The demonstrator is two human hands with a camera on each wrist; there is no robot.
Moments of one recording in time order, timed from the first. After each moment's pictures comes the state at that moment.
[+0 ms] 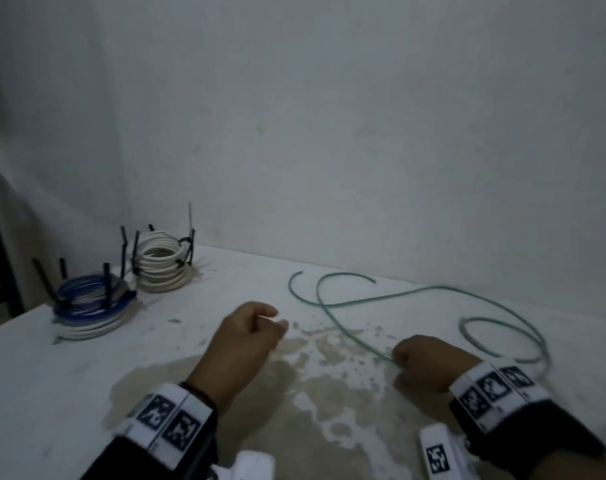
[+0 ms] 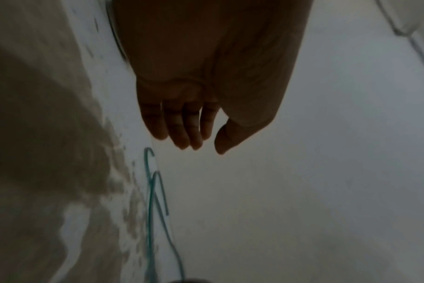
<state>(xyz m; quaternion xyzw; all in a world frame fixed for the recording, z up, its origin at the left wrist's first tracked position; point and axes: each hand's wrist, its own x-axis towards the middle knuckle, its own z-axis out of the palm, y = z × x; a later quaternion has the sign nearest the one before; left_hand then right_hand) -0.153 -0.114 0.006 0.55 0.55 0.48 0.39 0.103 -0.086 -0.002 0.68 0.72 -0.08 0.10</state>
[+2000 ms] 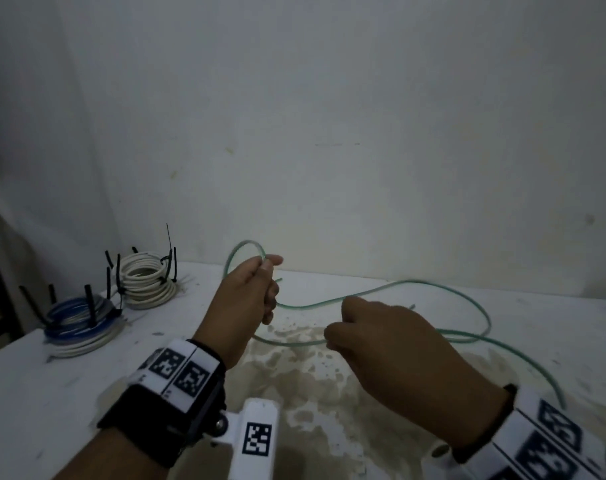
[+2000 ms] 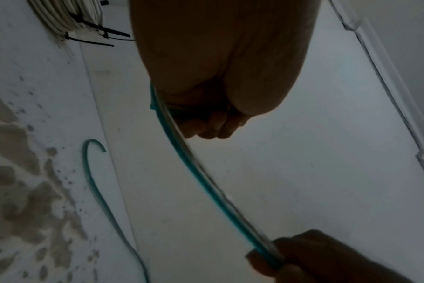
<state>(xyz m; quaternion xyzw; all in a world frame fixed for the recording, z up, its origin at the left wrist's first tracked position) -0.095 -0.123 0.061 0.57 0.42 0.56 0.42 0.084 -0.191 0.065 0.48 0.84 0.19 -0.15</state>
